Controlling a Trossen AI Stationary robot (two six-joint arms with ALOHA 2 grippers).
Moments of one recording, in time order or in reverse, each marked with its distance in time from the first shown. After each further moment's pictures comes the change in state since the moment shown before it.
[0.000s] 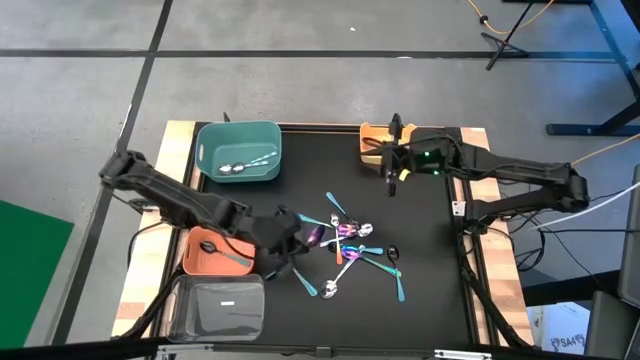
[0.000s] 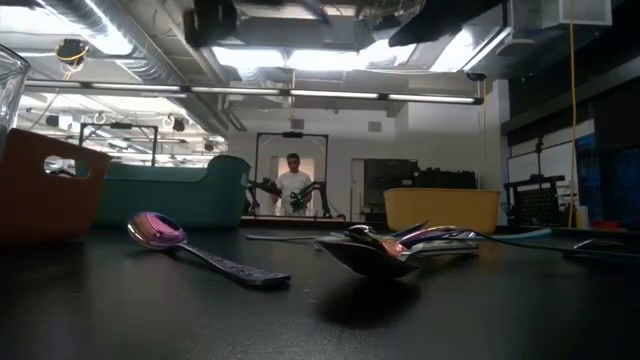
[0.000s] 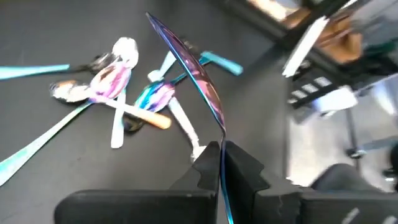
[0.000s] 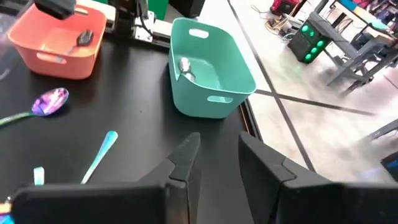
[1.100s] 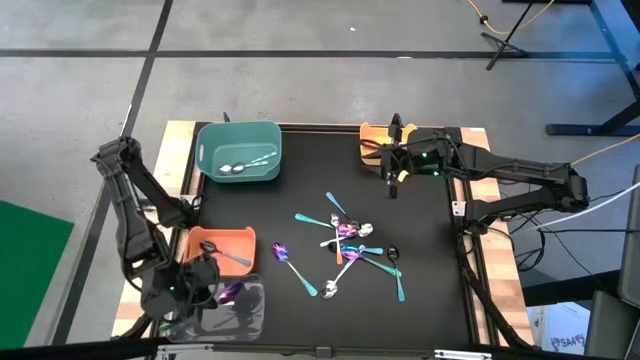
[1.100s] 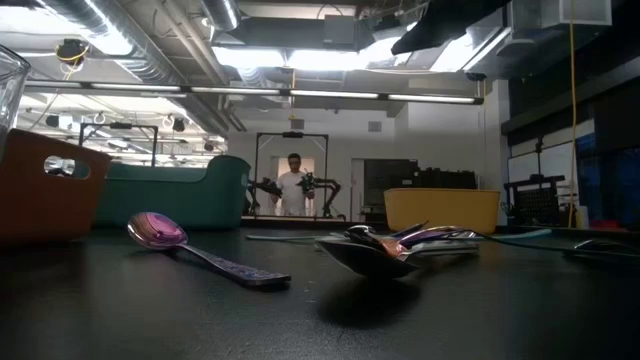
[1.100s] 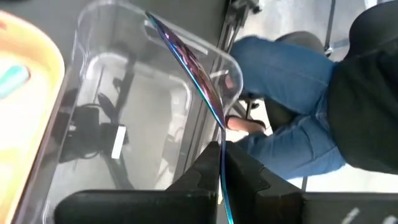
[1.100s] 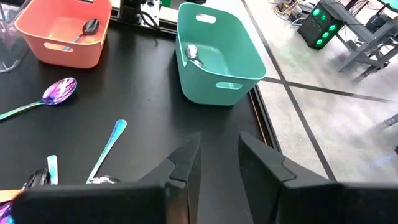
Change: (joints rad) left arm -0.691 -0.196 0.001 -0.465 -0.055 -0.650; right arm 0.000 0.004 0.000 -0.052 -0.017 0.032
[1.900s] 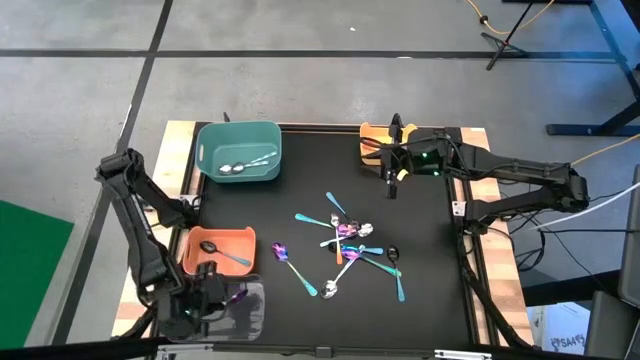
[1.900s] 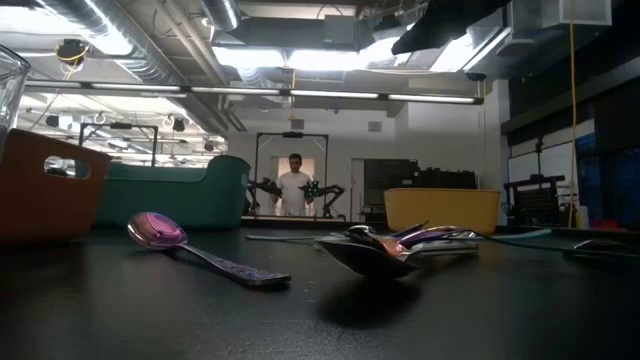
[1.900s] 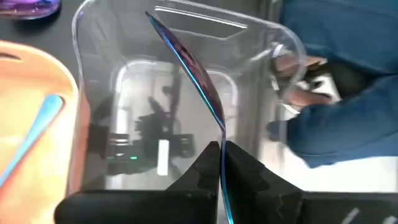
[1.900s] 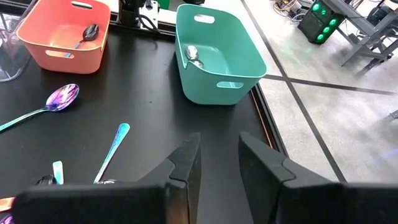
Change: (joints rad) left arm -0.007 0.178 0.000 -0.028 -0.034 0.201; right arm 0.000 0.000 0.000 0.000 0.000 0.042
